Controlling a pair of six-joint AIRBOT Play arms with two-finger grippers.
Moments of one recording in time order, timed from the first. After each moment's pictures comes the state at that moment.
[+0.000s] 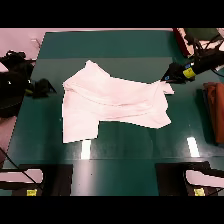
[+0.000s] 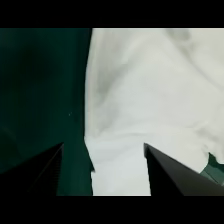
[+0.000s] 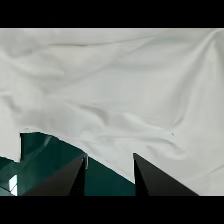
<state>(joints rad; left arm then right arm) 0.27 -1.47 1.26 1.05 -1.29 -1.35 -0.05 -1.34 1.47 -1.05 1.47 1.56</state>
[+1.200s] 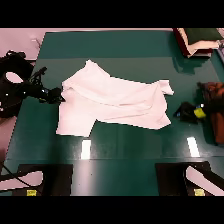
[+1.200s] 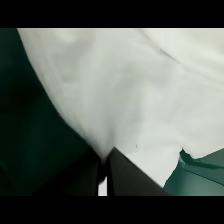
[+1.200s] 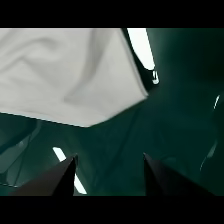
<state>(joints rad) 0.13 -1.34 1.09 0.98 -1.13 -1.31 -0.39 -1.06 0.78 -1.11 1.43 1.51</state>
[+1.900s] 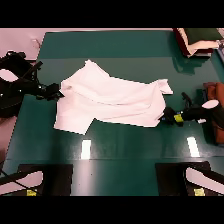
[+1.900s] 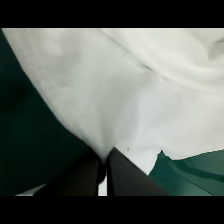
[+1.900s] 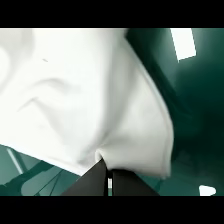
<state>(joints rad) 0.13 -1.28 1.11 0.96 -1.12 -1.34 -0.23 -1.19 0.65 -0.83 1.10 1.36</state>
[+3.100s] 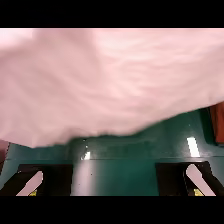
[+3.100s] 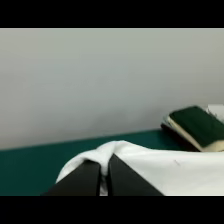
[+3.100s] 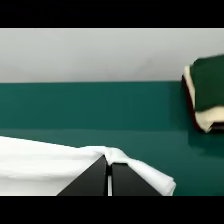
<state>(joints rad) 0.13 -0.91 1.93 0.97 -1.08 -1.43 -0.65 -0.91 1.97 -0.84 1.51 1.45</state>
